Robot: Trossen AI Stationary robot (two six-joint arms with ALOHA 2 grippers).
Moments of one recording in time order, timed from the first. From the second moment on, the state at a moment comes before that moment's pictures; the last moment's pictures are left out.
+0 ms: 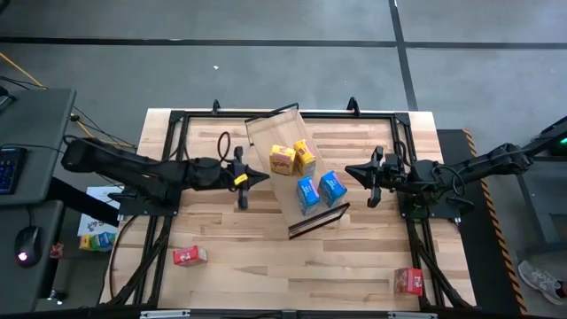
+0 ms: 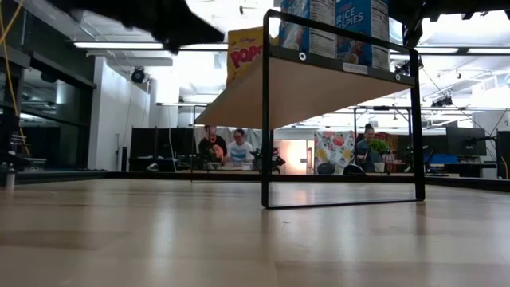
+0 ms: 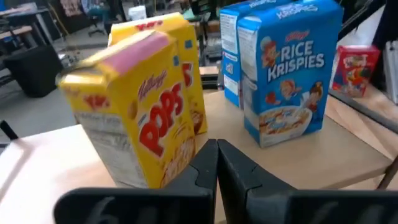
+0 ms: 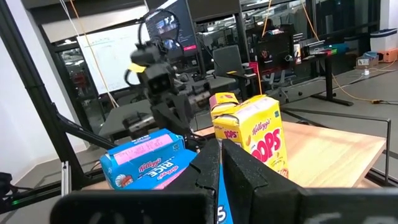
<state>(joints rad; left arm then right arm) -0.09 1.15 0.60 0.33 -0.26 0.08 0.26 0.63 0.39 0.35 0.47 0.18</state>
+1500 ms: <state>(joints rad) 0.15 1.35 0.48 0.72 -0.22 0.10 0.25 0.63 0.39 0.35 0.51 0.18</state>
